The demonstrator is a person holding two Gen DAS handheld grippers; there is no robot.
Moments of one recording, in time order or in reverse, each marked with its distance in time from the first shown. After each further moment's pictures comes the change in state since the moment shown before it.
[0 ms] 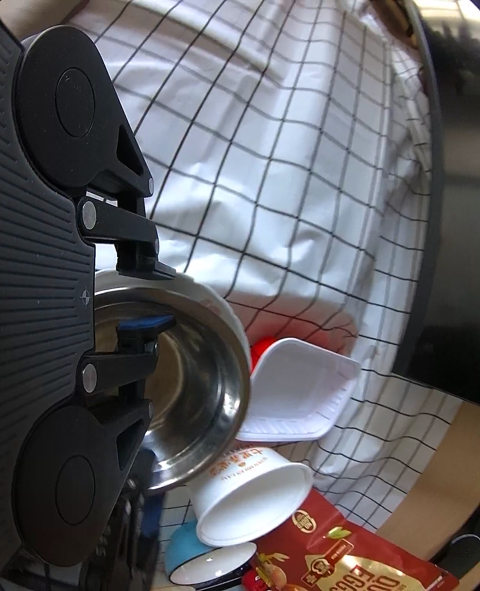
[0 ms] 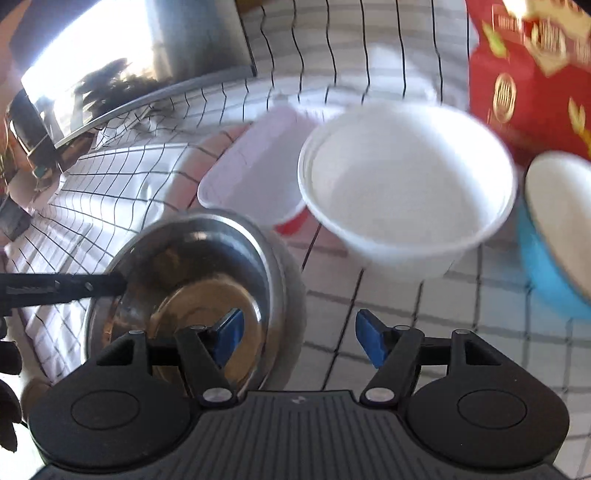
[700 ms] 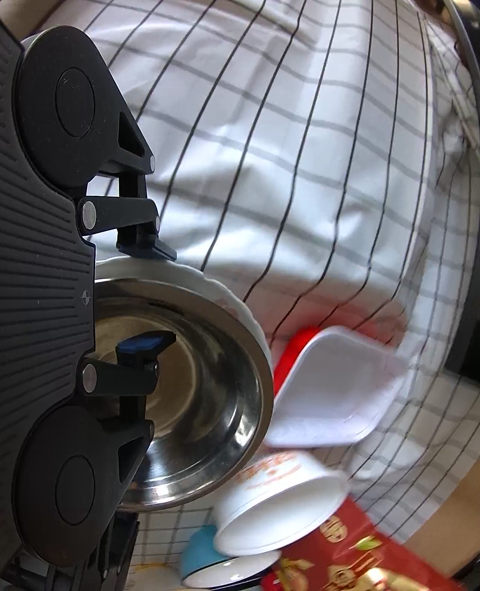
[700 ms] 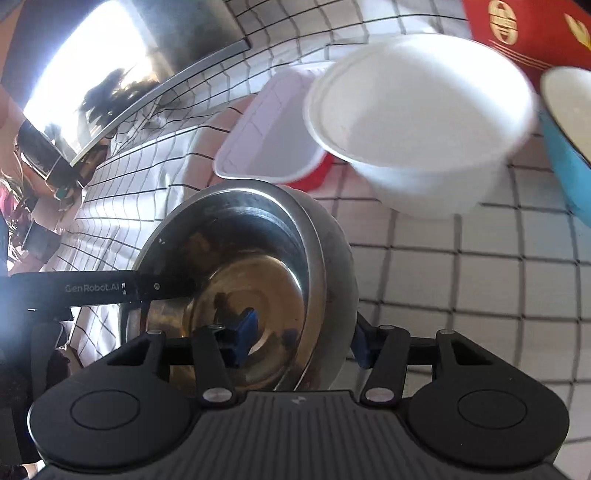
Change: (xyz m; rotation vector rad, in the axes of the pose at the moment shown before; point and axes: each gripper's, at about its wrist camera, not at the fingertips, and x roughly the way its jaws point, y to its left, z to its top) left arm 0.043 -0.010 -0.002 -0.002 0.163 -0.057; right arm 0.006 -0.008 -0.020 0.142 0.073 0.122
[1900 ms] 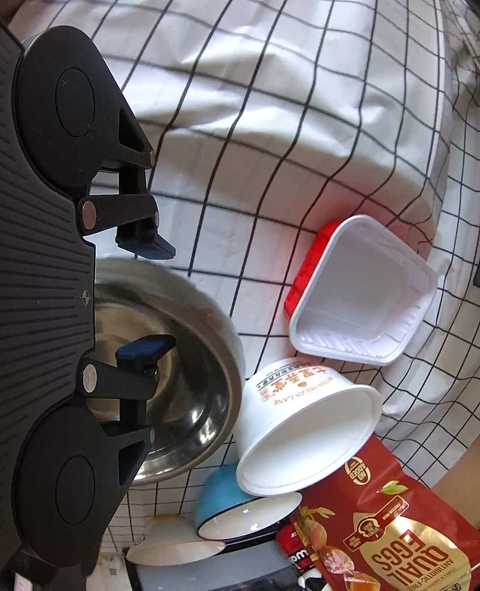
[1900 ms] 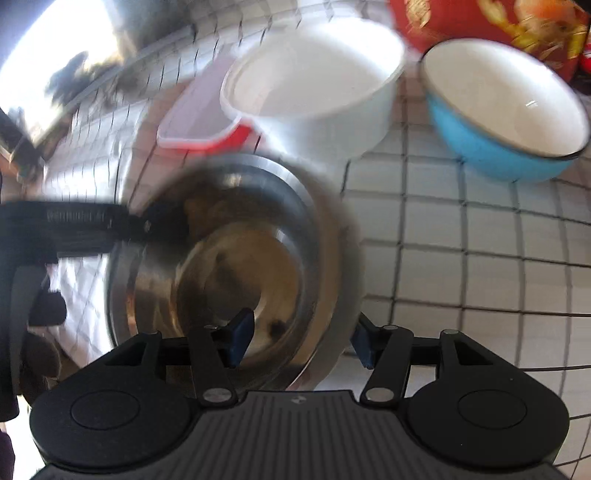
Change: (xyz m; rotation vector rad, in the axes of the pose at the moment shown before) left arm 0.015 -0.041 0.003 0.083 0.058 -0.216; right arm -0.052 -0.035 -0.029 0.007 0.028 -0.154
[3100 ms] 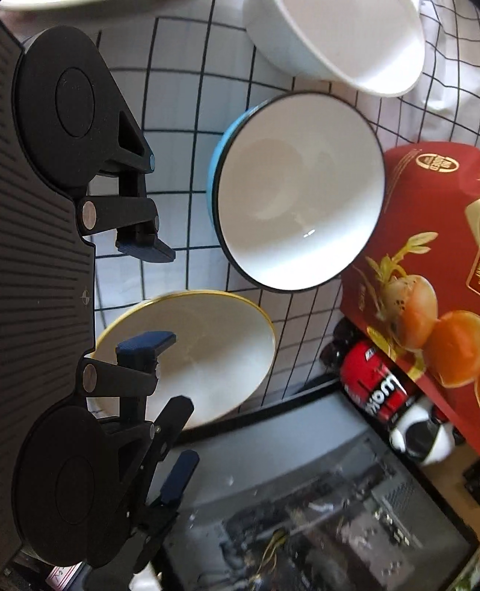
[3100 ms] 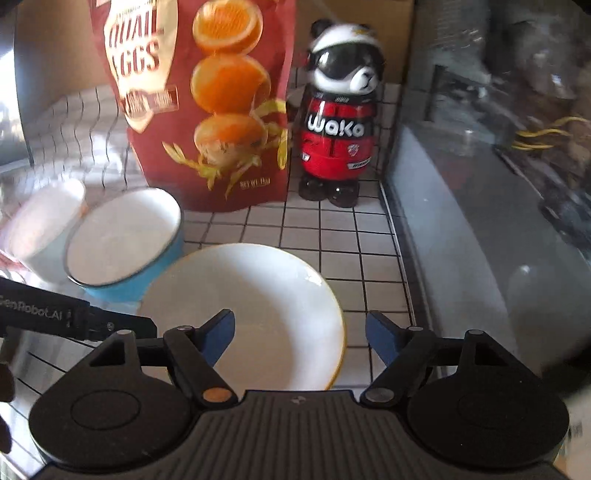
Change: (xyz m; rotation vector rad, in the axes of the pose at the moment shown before) left arm 0.101 -0.290 -0.035 0.131 0.006 -0.225; right arm -0.120 -0.233 0.017 -0.064 -0.333 -0.376
